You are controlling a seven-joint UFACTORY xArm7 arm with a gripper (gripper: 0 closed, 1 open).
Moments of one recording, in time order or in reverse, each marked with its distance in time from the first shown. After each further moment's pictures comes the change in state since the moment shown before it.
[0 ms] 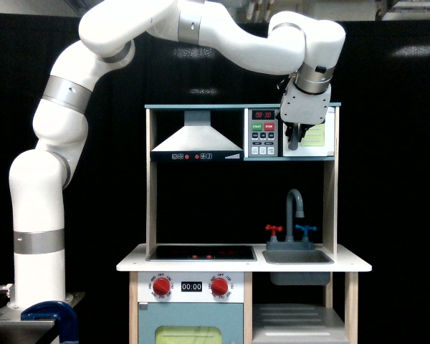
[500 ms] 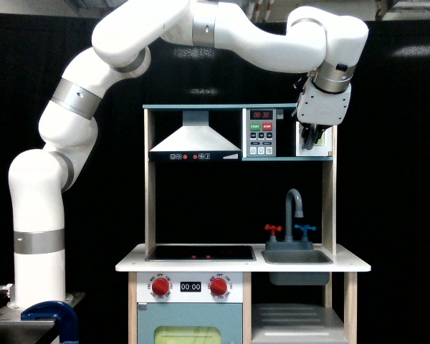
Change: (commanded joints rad) arm -0.096 0.133 0.038 0.201 -0.010 0.082 0.017
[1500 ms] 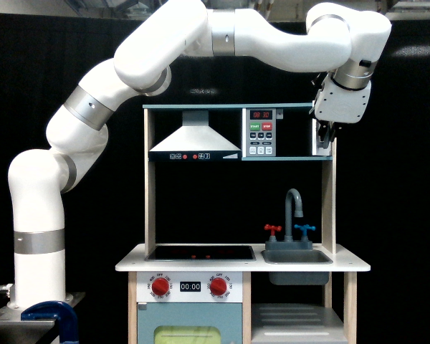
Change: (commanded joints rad) arm -0.073 0.170 0.070 0.281 -0.023 0.075 0.080
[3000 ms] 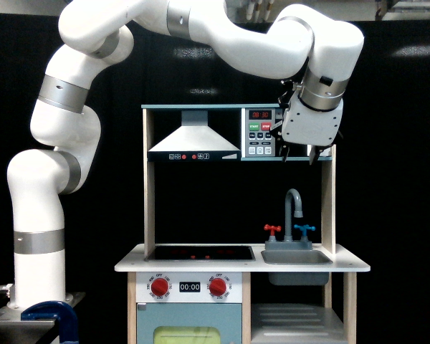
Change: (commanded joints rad) arm -0.208 -0.331 0.011 -0.669 -0.085 -0.083 -0.386
